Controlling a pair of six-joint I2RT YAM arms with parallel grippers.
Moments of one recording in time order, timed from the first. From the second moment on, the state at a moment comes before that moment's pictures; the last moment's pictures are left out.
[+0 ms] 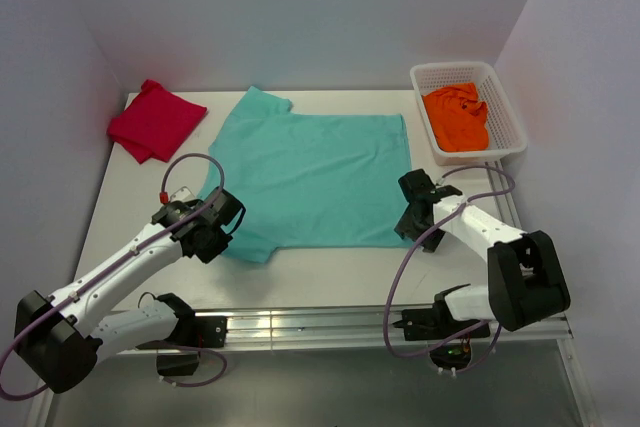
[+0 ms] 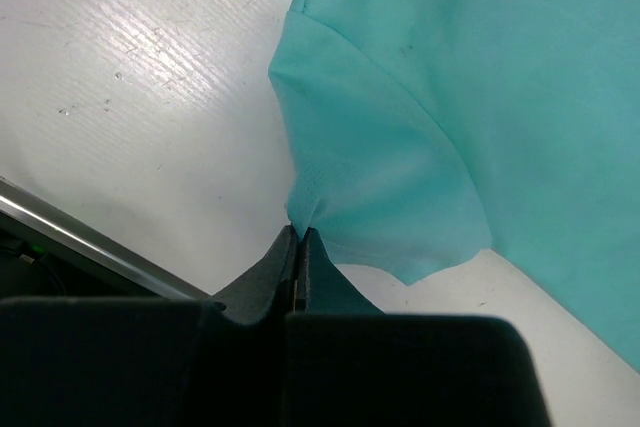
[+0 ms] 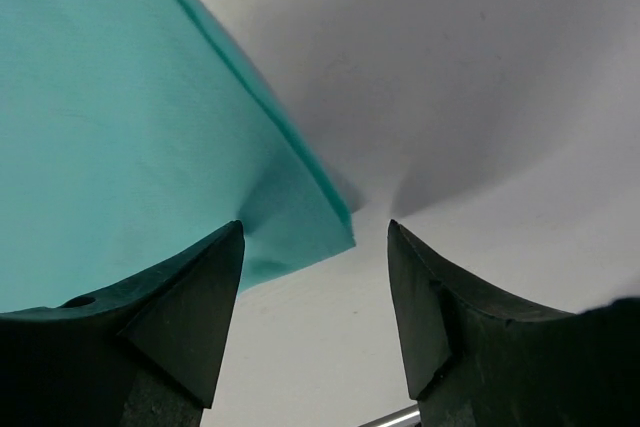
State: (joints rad) left arm -0.65 1.04 0.81 -1.11 -0.41 -1.35; right arm 0.28 1.31 0.69 -0.75 0.27 0.91
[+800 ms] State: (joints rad) left arm -0.65 1.06 0.92 -1.18 -0.43 -1.32; right arm 0.28 1.34 0.67 -0.73 0.24 0.95
